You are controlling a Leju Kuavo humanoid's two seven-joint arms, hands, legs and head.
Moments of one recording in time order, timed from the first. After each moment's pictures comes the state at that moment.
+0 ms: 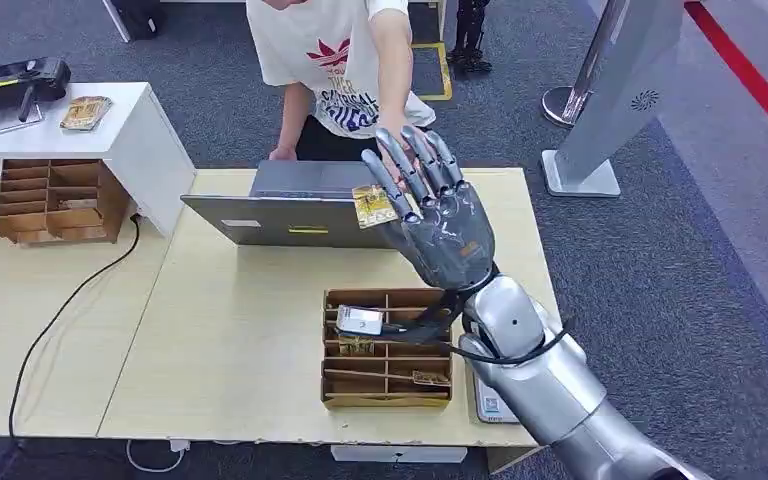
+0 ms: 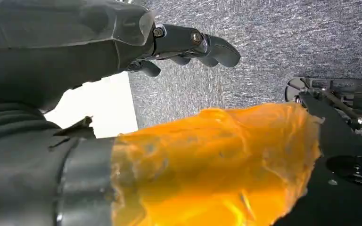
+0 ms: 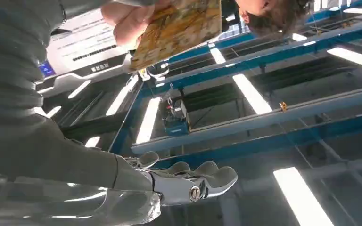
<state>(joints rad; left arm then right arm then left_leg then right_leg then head) -0.15 -0.20 1.28 -0.19 -1.21 -0.26 0.26 -0.63 -0.01 0.68 -1.28 1.30 -0.62 -0.08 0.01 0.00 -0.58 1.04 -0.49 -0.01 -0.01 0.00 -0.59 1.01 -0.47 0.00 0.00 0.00</state>
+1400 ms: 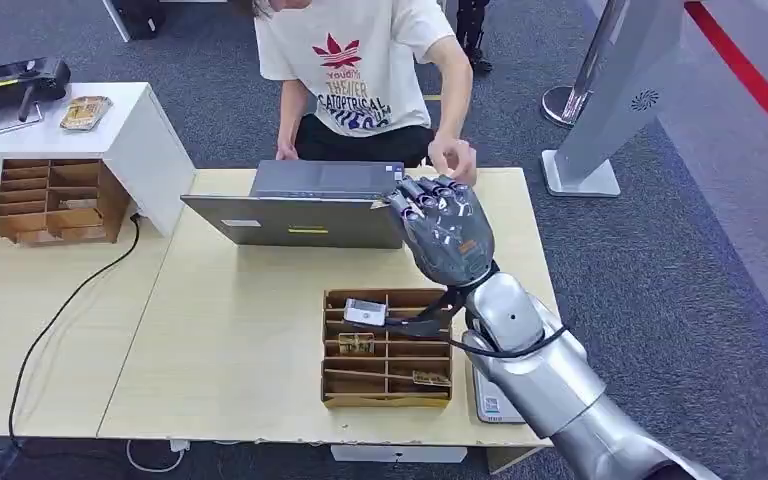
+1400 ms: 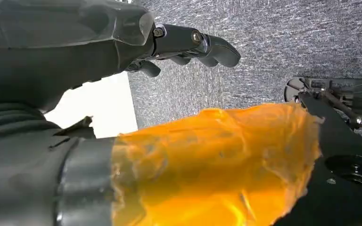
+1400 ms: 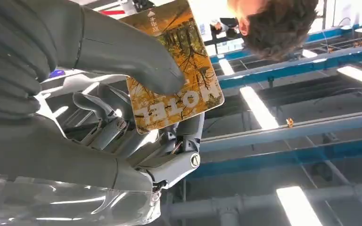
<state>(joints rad) -0.15 -0.20 1.28 -0.19 -1.21 -0.26 0.26 -0.64 -0.01 0.68 -1.20 1.31 -0.63 -0.07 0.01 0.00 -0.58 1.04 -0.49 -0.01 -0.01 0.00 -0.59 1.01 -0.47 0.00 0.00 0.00</state>
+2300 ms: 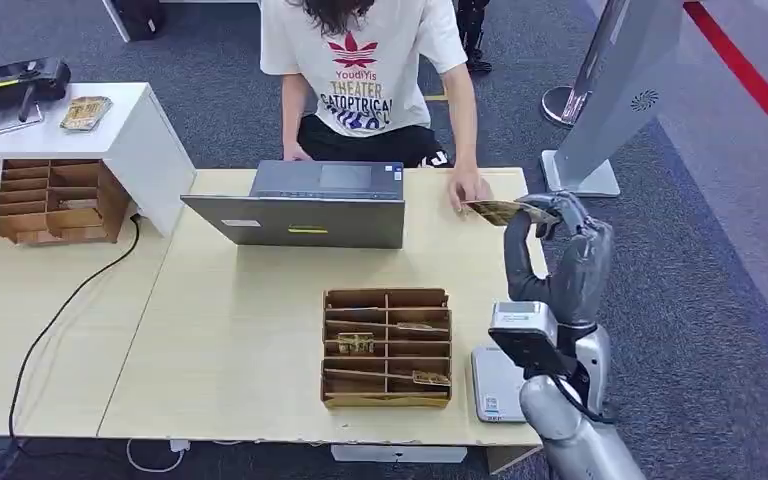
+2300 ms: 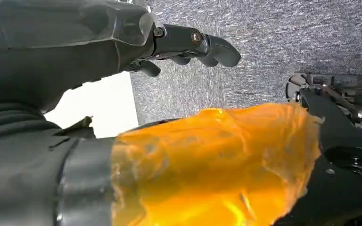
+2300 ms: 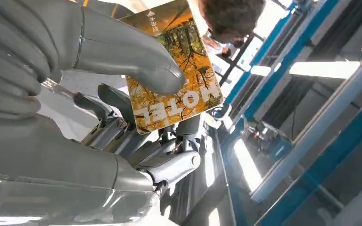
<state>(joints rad) -0.16 -0.22 1.28 -0.19 -1.20 -0.23 0.28 -0.28 -0.02 0.39 -1.66 0.61 -0.60 -0.28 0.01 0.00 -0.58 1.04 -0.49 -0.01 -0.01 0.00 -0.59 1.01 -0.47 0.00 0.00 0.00</state>
